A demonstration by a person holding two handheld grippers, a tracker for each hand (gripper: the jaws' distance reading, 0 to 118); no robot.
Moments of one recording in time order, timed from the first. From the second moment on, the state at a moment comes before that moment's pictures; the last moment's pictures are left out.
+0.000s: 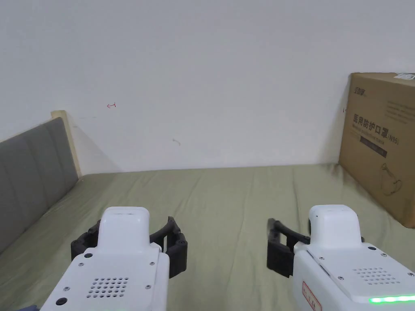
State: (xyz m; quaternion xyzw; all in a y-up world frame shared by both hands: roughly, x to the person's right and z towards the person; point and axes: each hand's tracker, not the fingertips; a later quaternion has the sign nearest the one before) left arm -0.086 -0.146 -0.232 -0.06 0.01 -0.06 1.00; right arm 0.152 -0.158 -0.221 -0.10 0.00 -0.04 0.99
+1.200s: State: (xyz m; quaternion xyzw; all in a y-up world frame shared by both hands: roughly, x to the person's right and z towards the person) left arm -0.091 -0.141 -0.234 -0.10 -0.02 -0.02 0.99; right arm 0.150 -0.156 -0.216 -0.06 -0.05 0.00 1.00
